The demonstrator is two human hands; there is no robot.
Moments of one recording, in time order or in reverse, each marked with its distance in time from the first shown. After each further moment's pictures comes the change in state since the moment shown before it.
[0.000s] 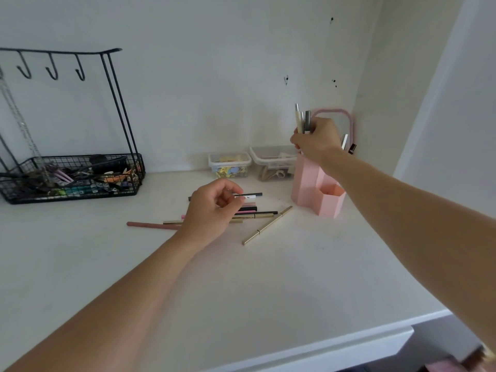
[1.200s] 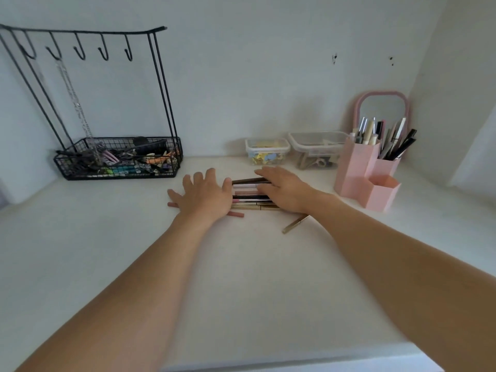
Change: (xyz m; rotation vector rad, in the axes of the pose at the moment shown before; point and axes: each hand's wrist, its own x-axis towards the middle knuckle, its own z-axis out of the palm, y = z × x) left_hand 0.013 -0.038 -0.048 0.873 -0.051 -0.576; right_hand -0.086 0.023 0.121 -0.497 -0.715 -0.405
